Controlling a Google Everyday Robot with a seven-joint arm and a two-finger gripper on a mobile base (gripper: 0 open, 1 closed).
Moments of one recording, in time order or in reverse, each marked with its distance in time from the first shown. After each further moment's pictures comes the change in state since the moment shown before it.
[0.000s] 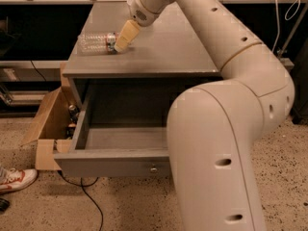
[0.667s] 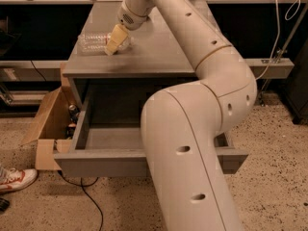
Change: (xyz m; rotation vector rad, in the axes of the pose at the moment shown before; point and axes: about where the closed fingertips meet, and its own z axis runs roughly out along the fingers) arm -0.014 0.004 0.044 -0.038 0.062 0.012
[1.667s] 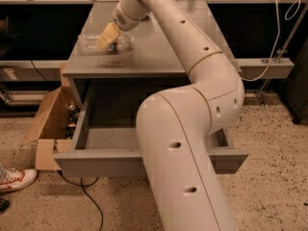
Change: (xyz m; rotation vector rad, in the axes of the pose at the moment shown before) arm -0.023 -0.012 0.028 0.006 -0.100 0.126
